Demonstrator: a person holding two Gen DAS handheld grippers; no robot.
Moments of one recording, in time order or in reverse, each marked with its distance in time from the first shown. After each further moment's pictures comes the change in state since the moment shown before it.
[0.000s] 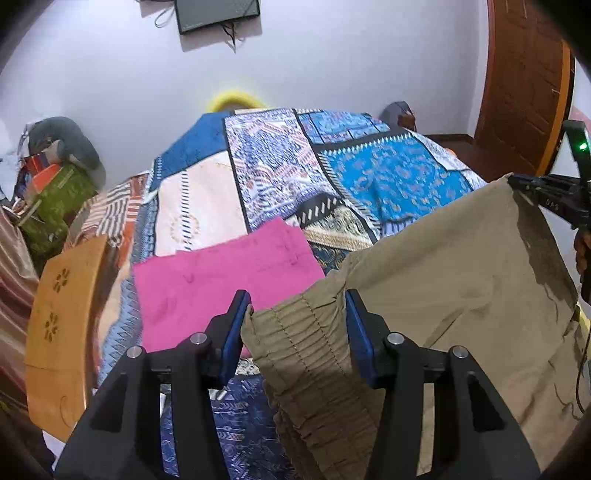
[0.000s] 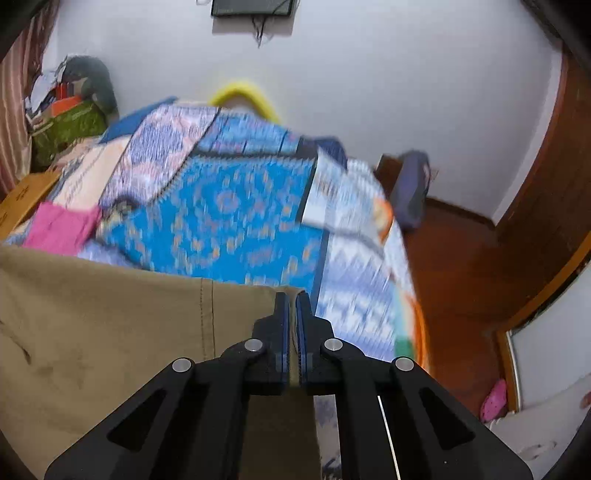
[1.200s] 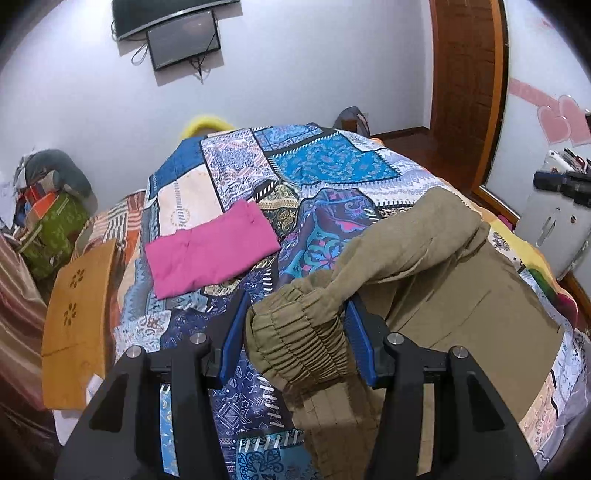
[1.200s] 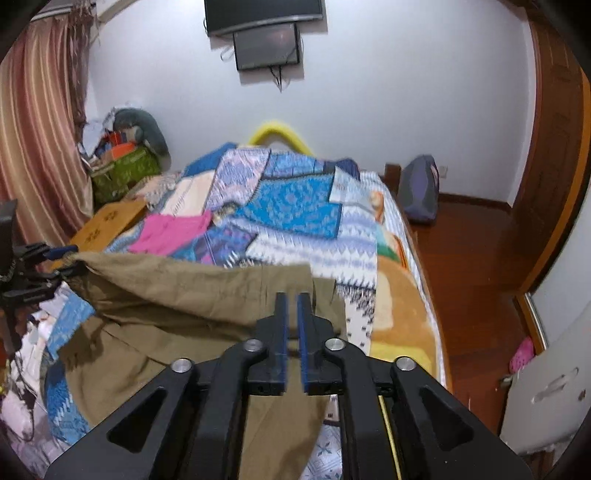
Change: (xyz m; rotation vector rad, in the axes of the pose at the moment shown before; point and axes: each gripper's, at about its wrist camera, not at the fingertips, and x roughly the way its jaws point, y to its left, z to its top) left arm -0.156 -0.046 -0.104 0.126 -0.060 -0.075; right arm -0.196 0.004 -0.109 0.104 -0.040 0.188
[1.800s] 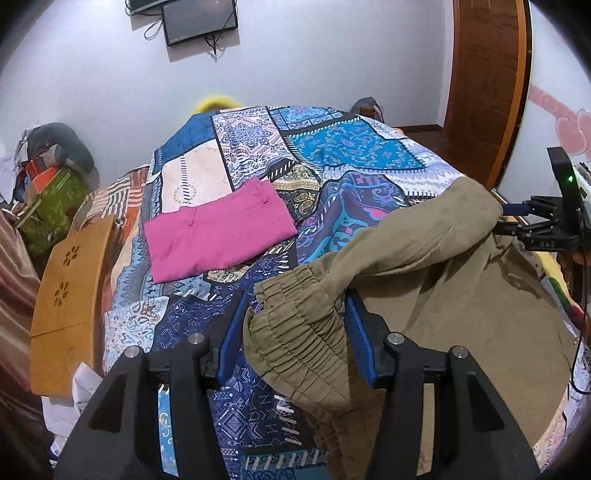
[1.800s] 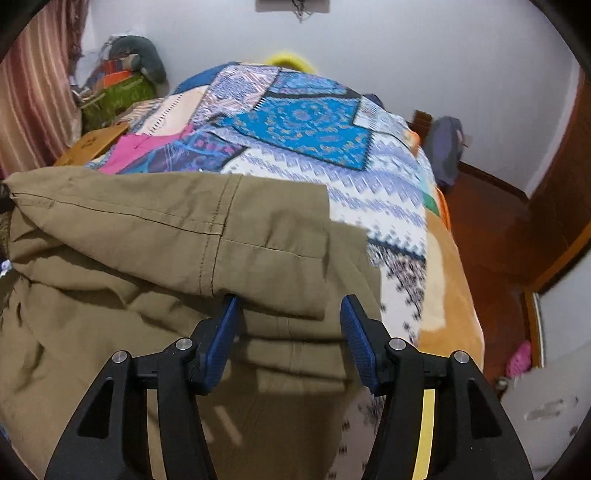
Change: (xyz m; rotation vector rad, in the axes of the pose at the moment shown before) left arm 0.037 0.024 -0.009 -0.063 0.044 0.008; right arm 0.125 -0.002 -0.025 -0.124 0.170 0.023
